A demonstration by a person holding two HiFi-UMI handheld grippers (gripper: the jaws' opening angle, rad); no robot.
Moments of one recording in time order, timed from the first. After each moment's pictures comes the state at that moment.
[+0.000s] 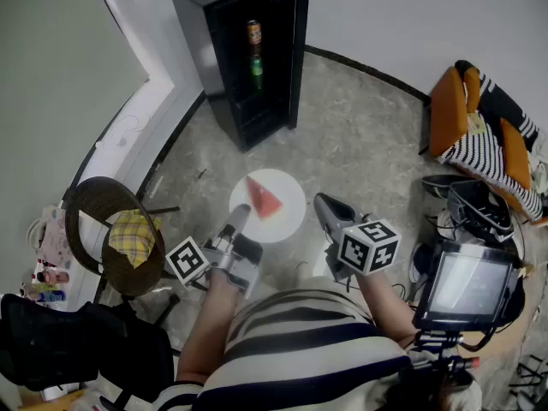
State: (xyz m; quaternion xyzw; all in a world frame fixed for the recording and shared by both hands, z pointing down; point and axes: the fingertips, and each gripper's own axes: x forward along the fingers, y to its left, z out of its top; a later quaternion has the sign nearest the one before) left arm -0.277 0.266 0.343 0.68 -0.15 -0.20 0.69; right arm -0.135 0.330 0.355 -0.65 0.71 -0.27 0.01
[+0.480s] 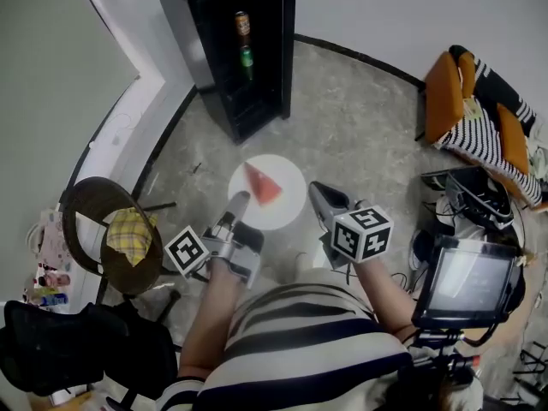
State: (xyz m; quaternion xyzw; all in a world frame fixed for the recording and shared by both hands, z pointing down) left arm -0.255 0.259 0.338 0.68 -0.14 -0.20 0.69; right arm -0.124 0.319 0.368 -0.66 0.71 -0.26 -0.01
